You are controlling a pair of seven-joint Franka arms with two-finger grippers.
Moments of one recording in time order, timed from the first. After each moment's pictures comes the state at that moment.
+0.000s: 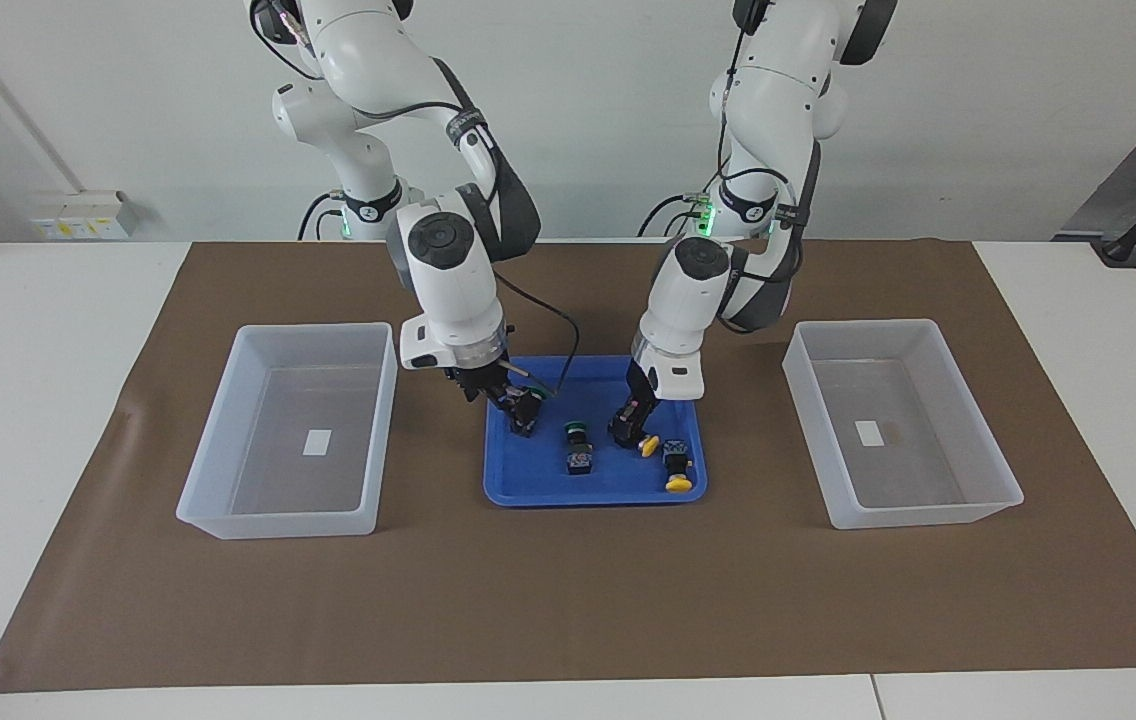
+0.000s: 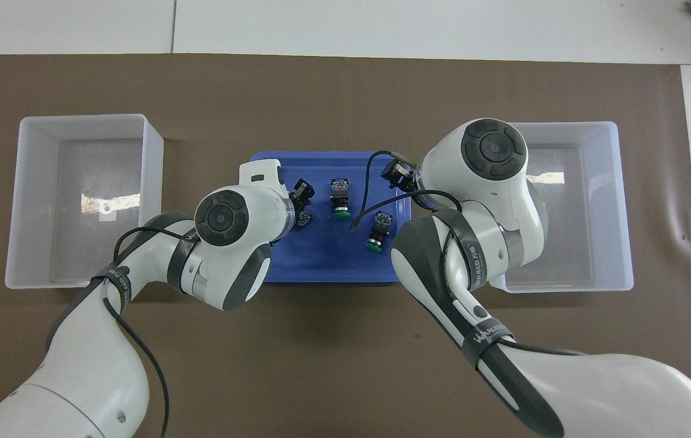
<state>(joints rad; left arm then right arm) -0.37 0.38 -0.20 -2.01 -0.03 2.65 -1.35 0.50 0.36 -0.06 -1.80 0.11 2.25 1.14</state>
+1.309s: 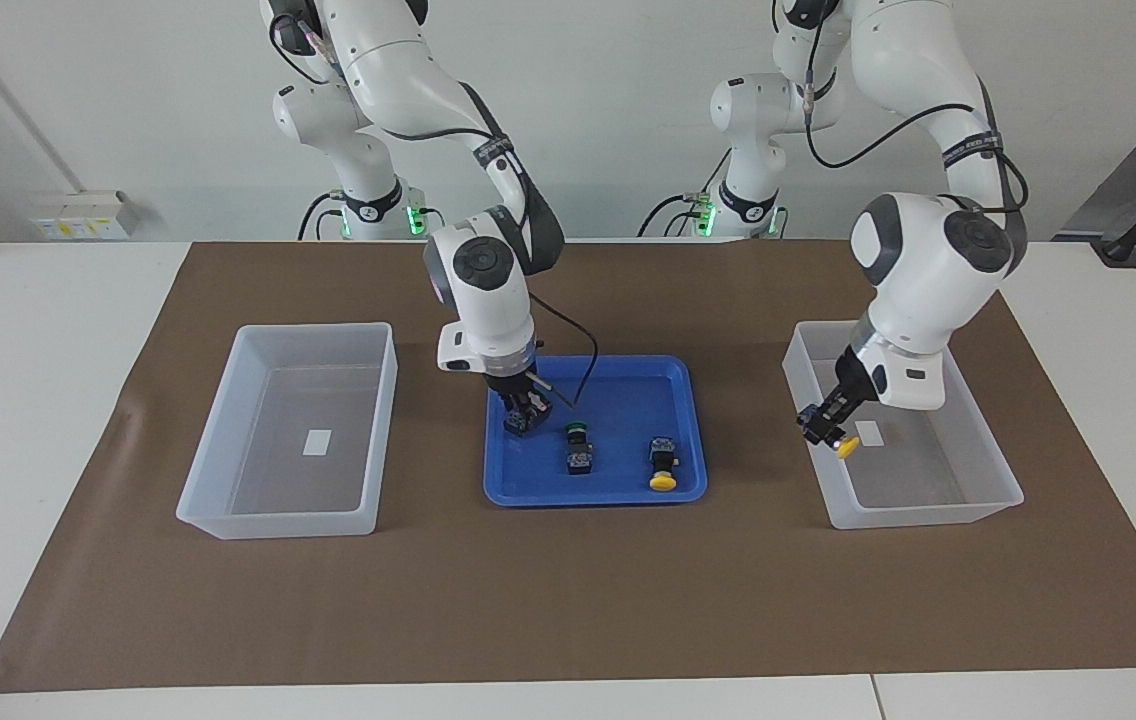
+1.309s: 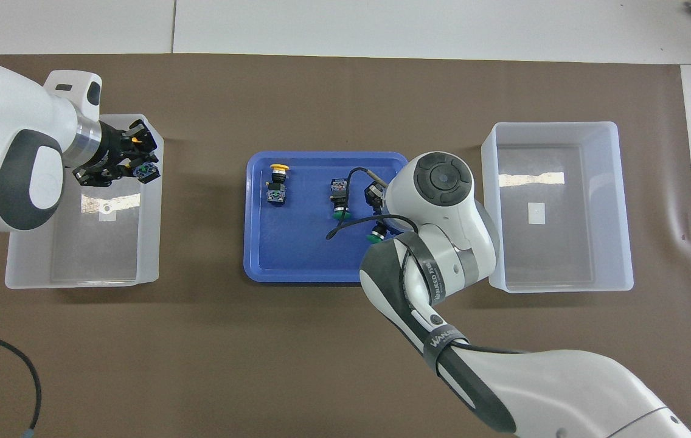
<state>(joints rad) 0.07 0.28 -0.17 -1.74 -0.07 2.09 -0.61 0.52 0.39 -0.06 -1.79 0.12 2.20 1.21</state>
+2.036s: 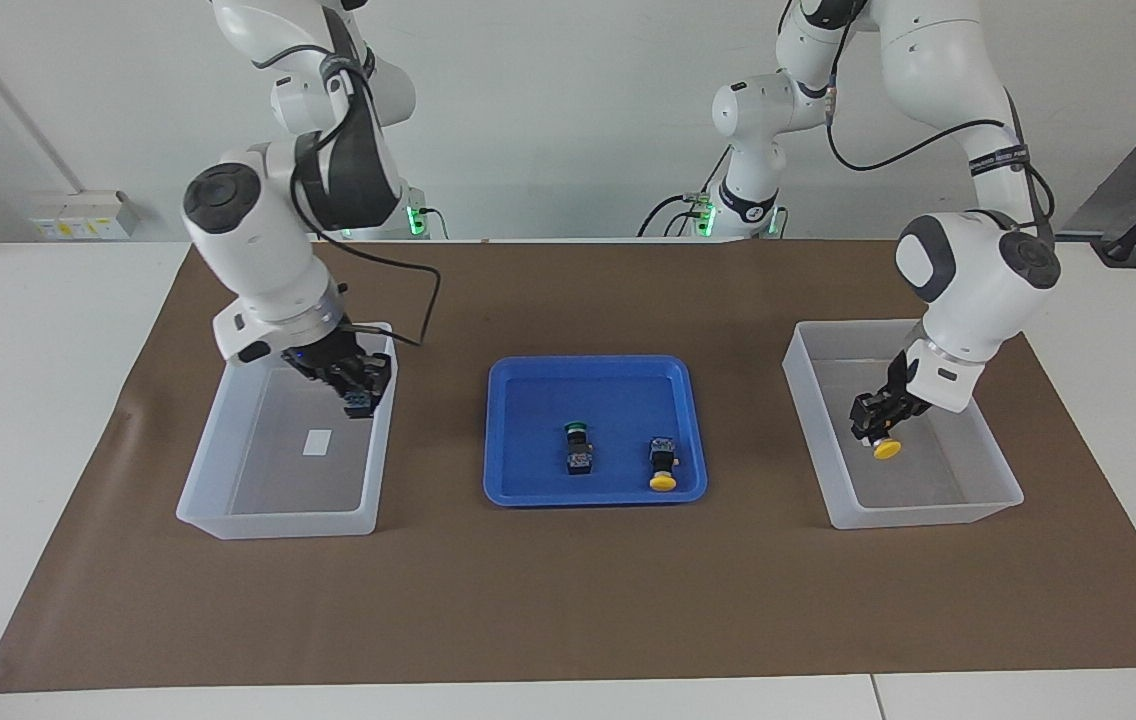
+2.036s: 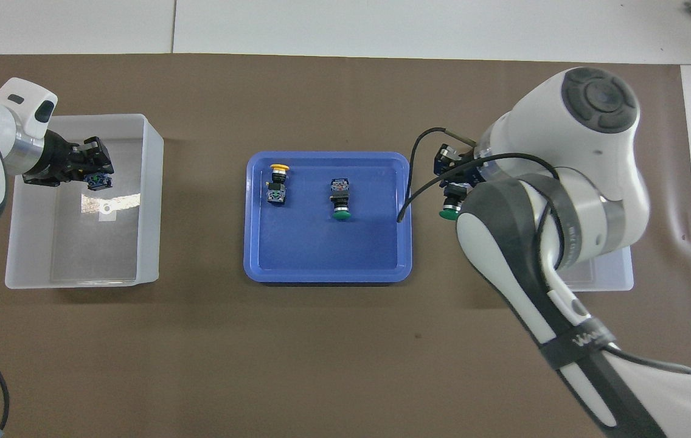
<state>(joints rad) 0.17 0.26 -0.17 -1.95 -0.07 2.26 -0.10 0.12 0.22 -0.07 -1.74 0.11 1.93 0.14</state>
